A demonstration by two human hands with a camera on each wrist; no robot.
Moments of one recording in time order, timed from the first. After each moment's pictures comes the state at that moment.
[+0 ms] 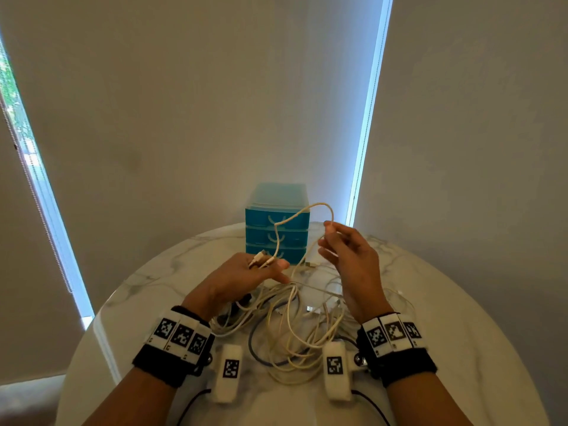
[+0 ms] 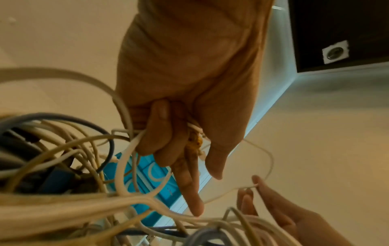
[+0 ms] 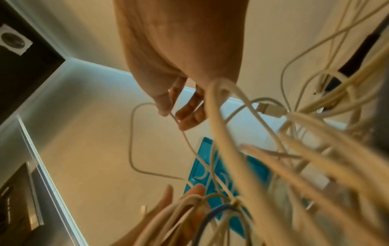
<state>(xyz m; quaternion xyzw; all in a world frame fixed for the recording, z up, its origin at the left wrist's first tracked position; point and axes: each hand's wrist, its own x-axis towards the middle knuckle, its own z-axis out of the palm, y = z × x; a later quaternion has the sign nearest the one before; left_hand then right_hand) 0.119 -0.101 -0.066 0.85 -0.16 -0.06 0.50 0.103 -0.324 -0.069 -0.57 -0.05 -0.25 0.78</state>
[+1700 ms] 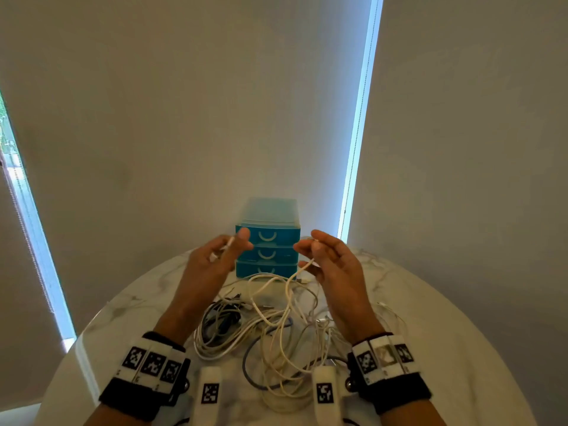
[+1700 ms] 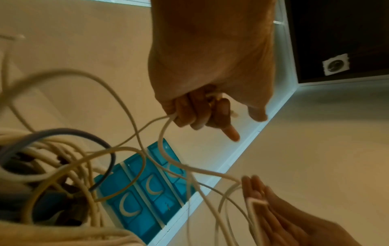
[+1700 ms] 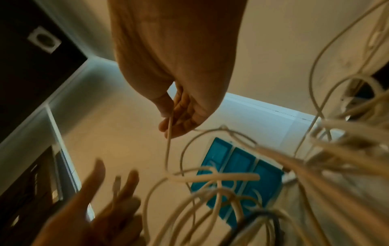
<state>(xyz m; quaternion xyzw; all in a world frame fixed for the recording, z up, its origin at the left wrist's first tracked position) 0.101 -0.095 -0.036 0.73 -0.12 0.17 0.65 0.092 -0.319 -0.056 -0.58 -0.11 -0.20 0.78</state>
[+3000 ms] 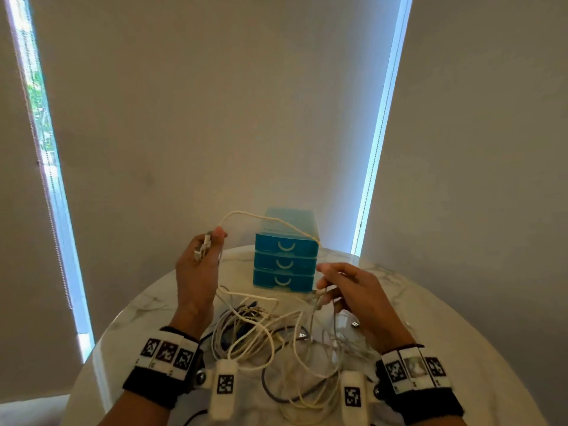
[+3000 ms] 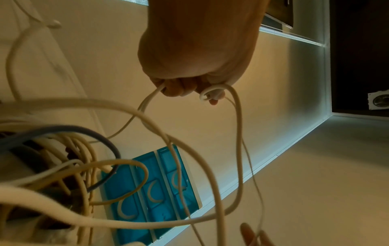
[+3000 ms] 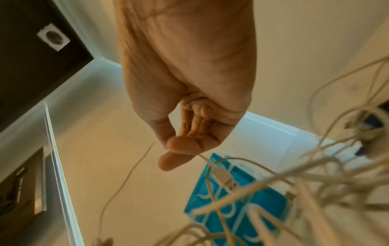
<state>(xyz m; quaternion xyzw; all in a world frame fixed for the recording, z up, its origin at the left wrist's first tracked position) 0.148 -0.058 -0.059 0.60 0.00 0.32 0.73 0.090 -0.326 -0.044 -0.74 -0.03 -0.10 0.67</state>
